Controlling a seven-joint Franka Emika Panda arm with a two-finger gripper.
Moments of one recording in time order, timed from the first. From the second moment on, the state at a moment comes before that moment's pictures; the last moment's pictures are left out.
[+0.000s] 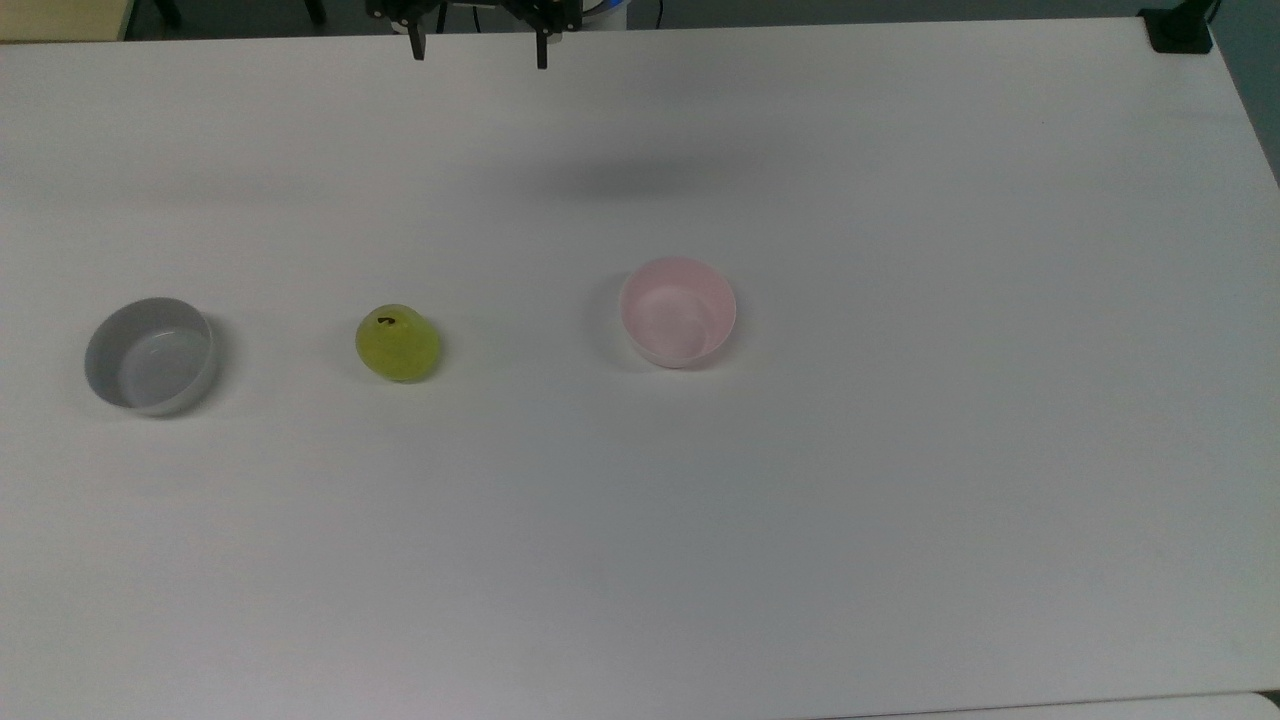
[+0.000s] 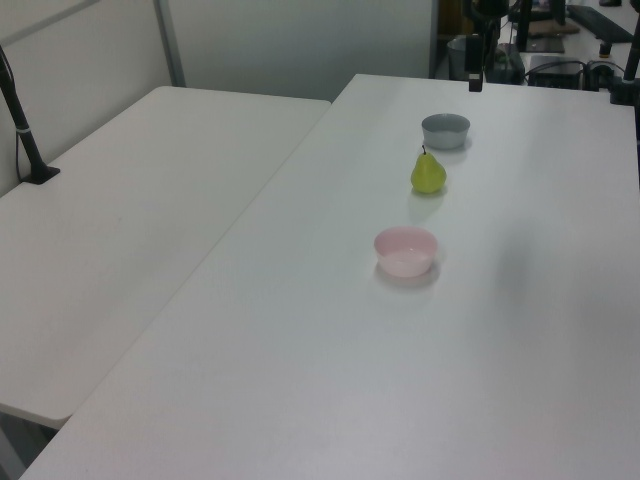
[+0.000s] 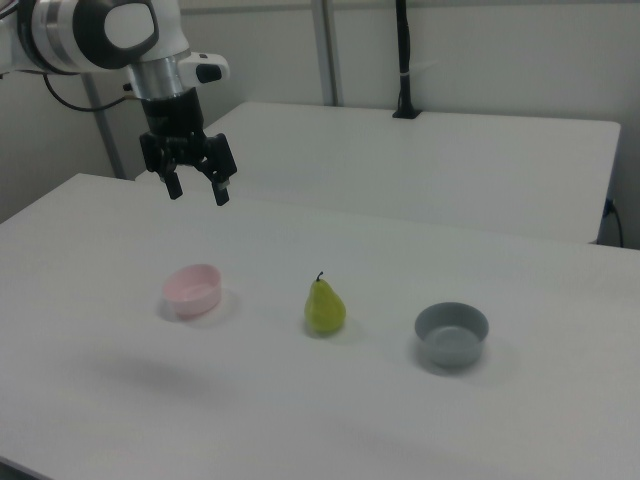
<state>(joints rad) 0.07 0.01 -0.05 -1.63 -0.08 1.61 0.01</state>
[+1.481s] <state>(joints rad) 0.01 0.06 -0.06 -1.63 -0.08 1.67 -0.09</state>
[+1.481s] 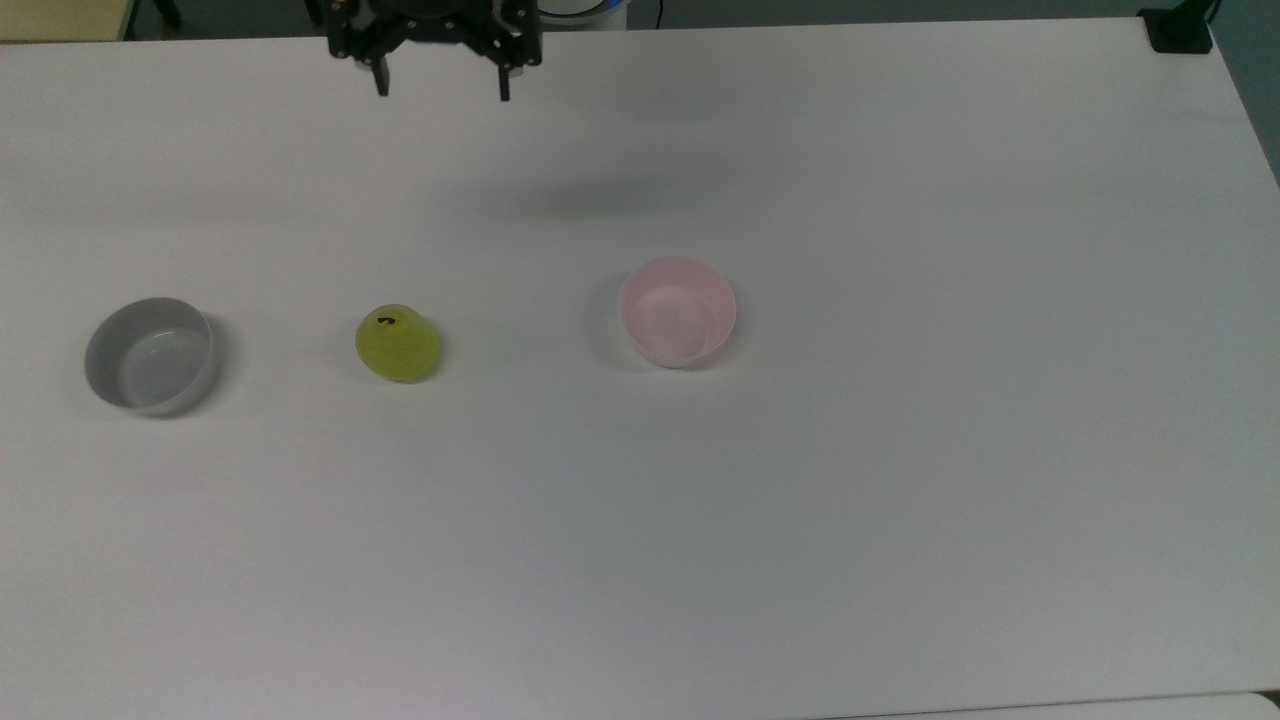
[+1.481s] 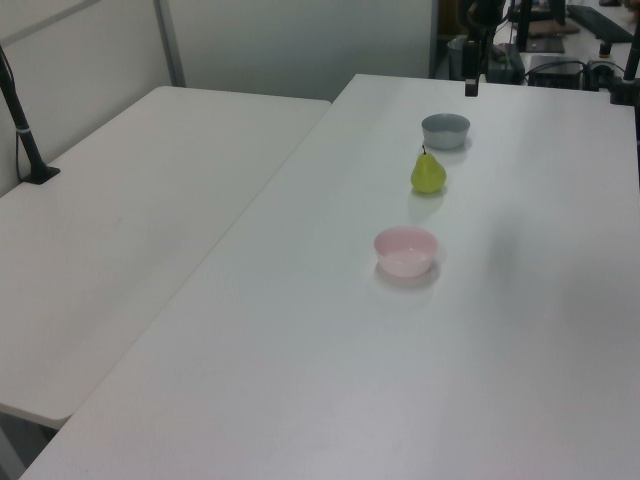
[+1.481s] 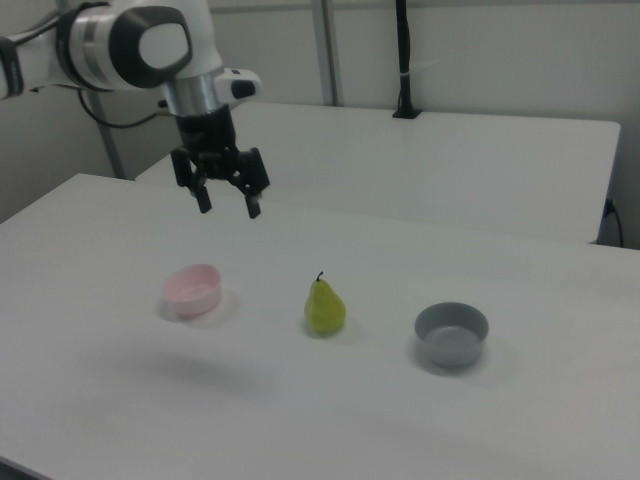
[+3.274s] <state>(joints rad) -0.09 0.51 -0.06 -1.63 -0.13 2.14 -0.22</state>
